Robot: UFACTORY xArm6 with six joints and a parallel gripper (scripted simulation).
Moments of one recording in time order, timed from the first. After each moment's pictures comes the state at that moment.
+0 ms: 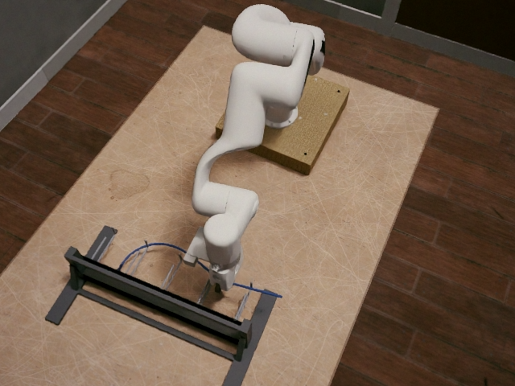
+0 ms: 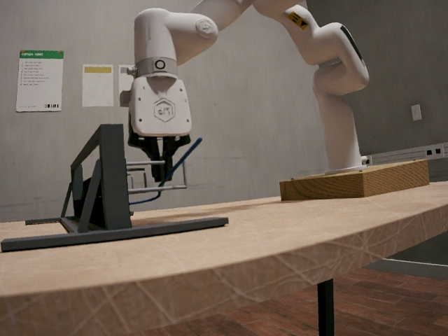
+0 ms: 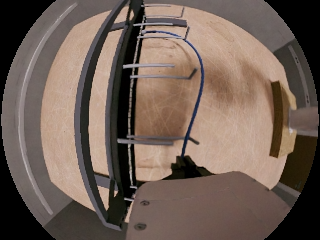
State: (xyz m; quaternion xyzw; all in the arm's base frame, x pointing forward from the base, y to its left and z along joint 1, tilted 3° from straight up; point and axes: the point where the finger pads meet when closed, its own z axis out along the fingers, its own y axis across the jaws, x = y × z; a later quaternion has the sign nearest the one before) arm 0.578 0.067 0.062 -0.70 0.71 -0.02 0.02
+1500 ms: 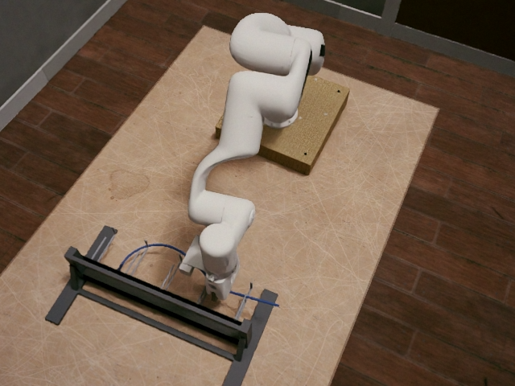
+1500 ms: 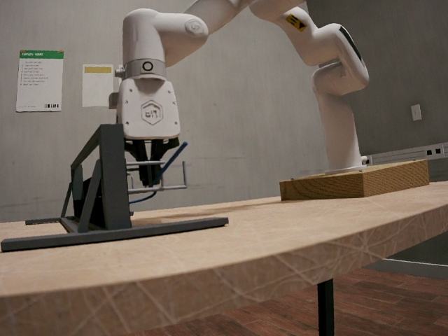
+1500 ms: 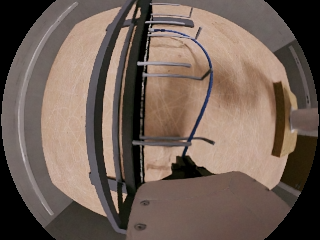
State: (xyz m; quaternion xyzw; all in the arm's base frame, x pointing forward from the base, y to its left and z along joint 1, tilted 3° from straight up) arm 0.600 0.067 0.058 -0.70 0.71 -0.02 0.02
